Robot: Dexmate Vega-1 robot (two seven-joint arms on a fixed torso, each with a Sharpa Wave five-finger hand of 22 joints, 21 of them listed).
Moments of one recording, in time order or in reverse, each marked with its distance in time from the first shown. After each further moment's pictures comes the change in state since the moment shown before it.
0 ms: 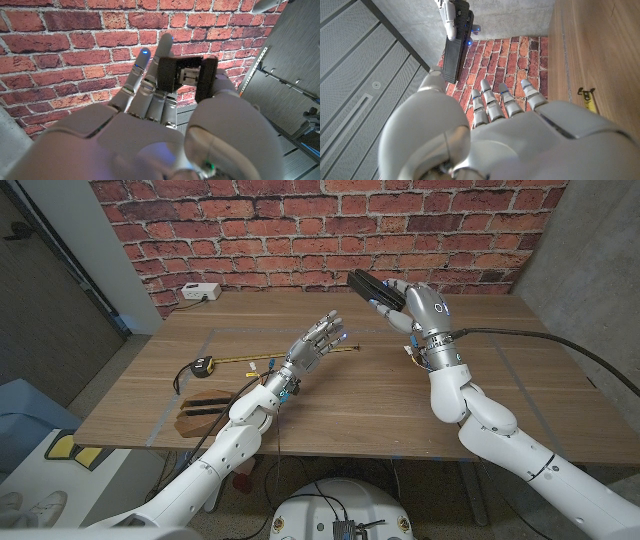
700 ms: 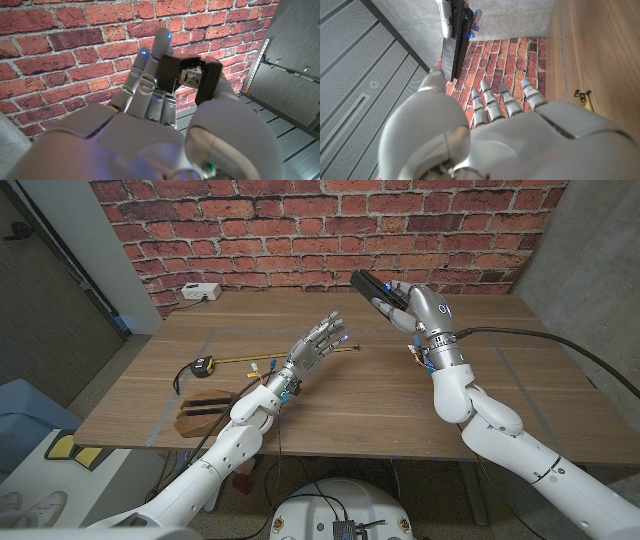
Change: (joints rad) left arm -0.002 -0.004 0.003 0.007 -0.001 0.009 -0.003; left_hand 0.000 0.000 0.003 -0.003 0.000 0.000 0.000 0.000 -0.005 0.000 0.000 0.000 -0.003 0.000 0.000 0.000 -0.005 0.000 0.000 0.007 0.000; right arm -0.025 0.002 0.040 -0.017 0.118 0.059 0.032; right_hand -0.020 0.020 0.042 -0.023 -0.007 -0.010 -0.013 -0.091 0.173 -0.019 -0.018 0.137 0.374 0.137 0.041 0.257 0.581 -0.020 0.000 0.198 -0.022
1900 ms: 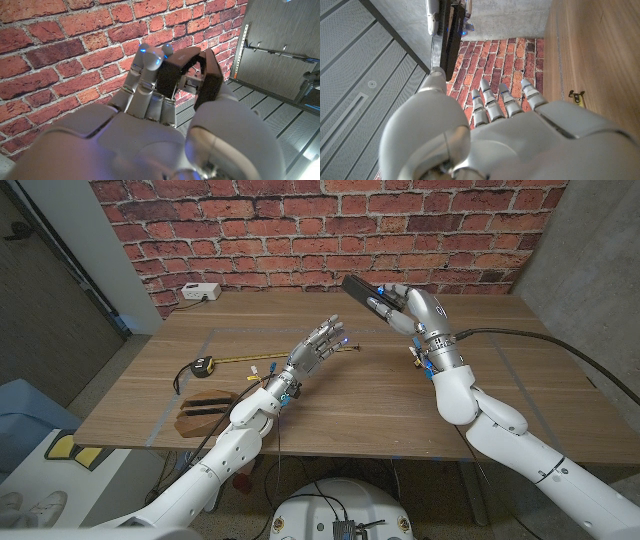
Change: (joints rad) left arm 0.014 0.004 0.001 -0.008 0.003 -0.002 0.008; left_hand -0.020 0.009 0.008 0.000 0.000 0.004 -0.004 0.000 -0.005 0.009 -0.009 0.000 -0.002 0.000 0.000 0.008 -0.009 0.000 0.000 0.000 0.000; right arm -0.010 -0.003 0.027 0.034 0.081 0.180 0.021; right_hand -0.011 -0.004 0.033 0.033 -0.006 0.027 0.027 0.012 0.051 0.043 0.043 0.029 0.154 -0.005 -0.005 0.394 0.044 0.067 0.000 0.051 -0.009
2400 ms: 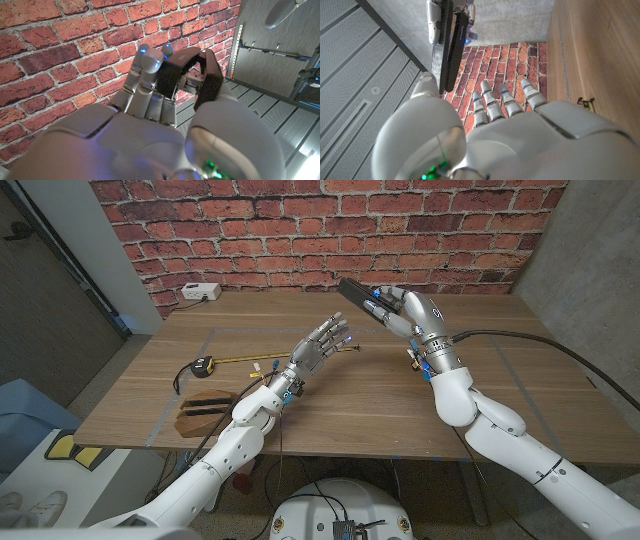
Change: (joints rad) left arm -0.014 0.001 0.015 -0.017 0.022 -0.003 -0.003; left_hand -0.071 -0.070 -0.048 0.012 -0.003 -0.043 0.058 -0.008 -0.013 -0.029 0.015 -0.003 -0.011 -0.004 -0.004 0.000 -0.009 0.000 0.000 -0.001 0.000; right arm -0.001 0.012 -0.005 0.010 0.001 0.033 0.015; right_hand 0.000 0.000 0.001 0.001 0.000 0.000 0.000 -0.012 0.010 0.000 0.000 0.018 0.014 0.000 0.000 0.069 -0.005 -0.008 0.000 0.000 0.000
